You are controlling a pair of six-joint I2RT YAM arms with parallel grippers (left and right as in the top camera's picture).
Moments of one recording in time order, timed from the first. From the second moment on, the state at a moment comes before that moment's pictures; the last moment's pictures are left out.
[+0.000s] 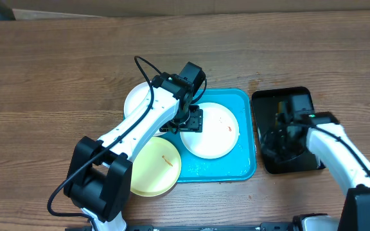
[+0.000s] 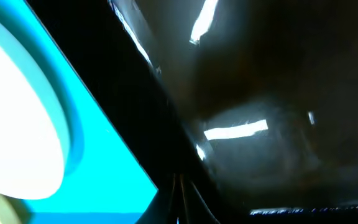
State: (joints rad) left arm -0.54 1.86 1.44 -1.09 0.07 -0.51; right arm 0.11 1.49 0.83 -0.87 -0.28 0.48
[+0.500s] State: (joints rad) left arm -0.54 1.86 1.44 -1.10 0.07 -0.51; right arm 0.23 1.49 0.81 -0.81 -0.21 0.56
